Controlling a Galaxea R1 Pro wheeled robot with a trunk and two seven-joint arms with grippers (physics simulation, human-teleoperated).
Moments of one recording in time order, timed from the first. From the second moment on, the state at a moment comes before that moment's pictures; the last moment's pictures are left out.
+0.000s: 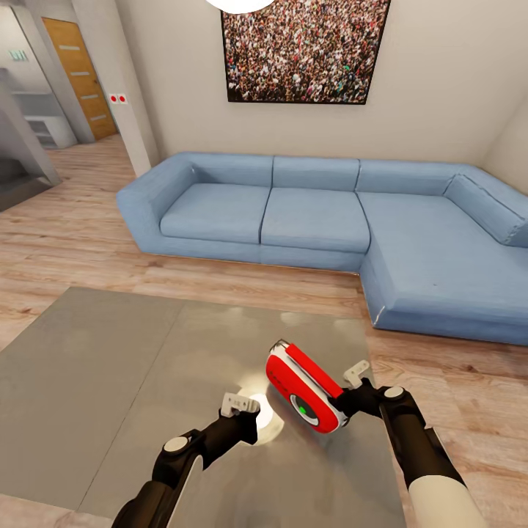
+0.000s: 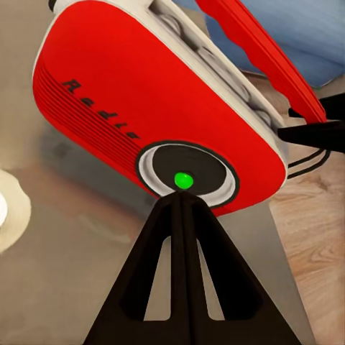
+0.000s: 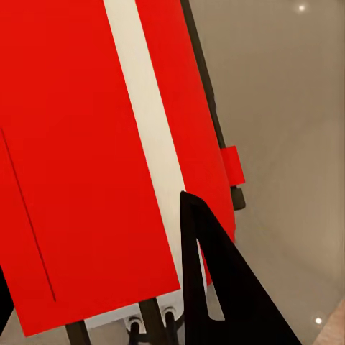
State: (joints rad) left arm -0.24 -0.14 -0.17 -1.27 0.10 0.41 -0.40; right arm -0.55 0.05 -0.30 -0.98 0.77 0.35 0.73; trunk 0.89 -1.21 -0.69
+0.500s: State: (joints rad) left arm -0.24 -0.14 -0.17 -1.27 0.09 0.41 -0.40; right arm -0.55 0.05 -0.30 -0.98 0.77 0.35 0.73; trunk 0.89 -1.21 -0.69
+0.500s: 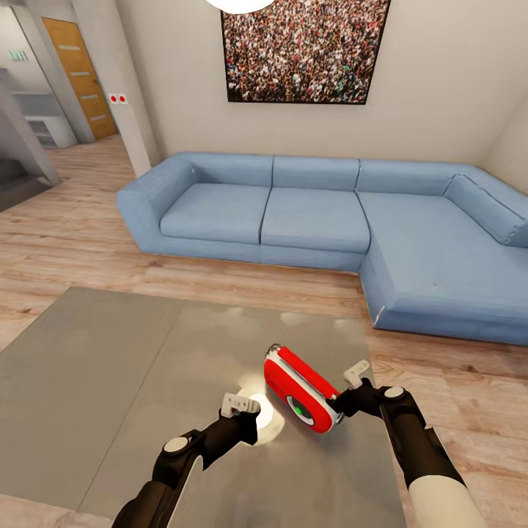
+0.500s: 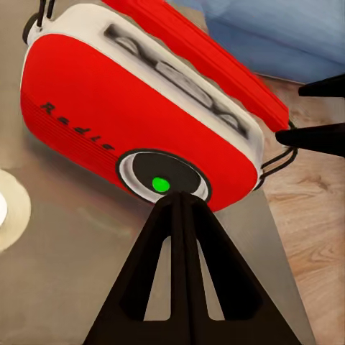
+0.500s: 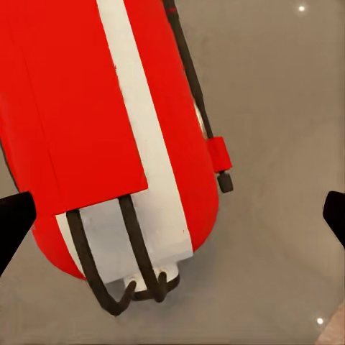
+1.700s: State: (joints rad) left arm -0.24 -0.14 -0.17 -1.27 0.09 0.42 -0.40; right arm -0.54 0.03 -0.31 -1.51 0.79 0.63 1.15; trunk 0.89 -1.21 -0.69
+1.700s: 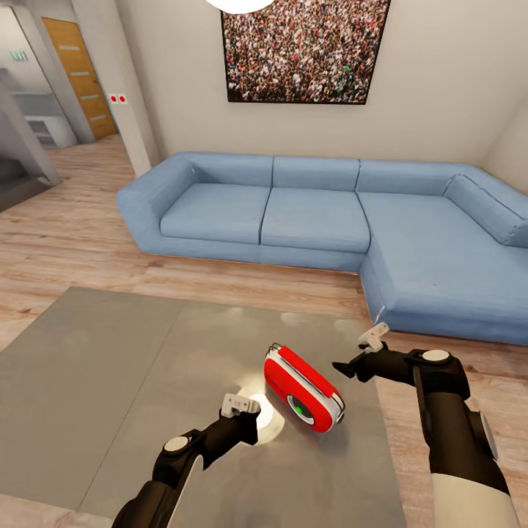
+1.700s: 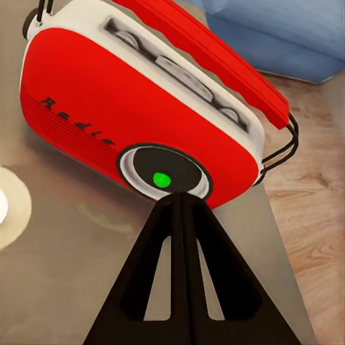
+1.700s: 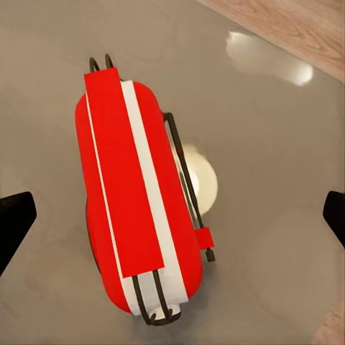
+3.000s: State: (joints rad) left arm -0.24 -0.15 -0.17 -1.33 0.08 0.46 -0.39; right arm -0.54 0.03 -0.32 -1.51 0.81 0.63 1.16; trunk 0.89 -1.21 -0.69
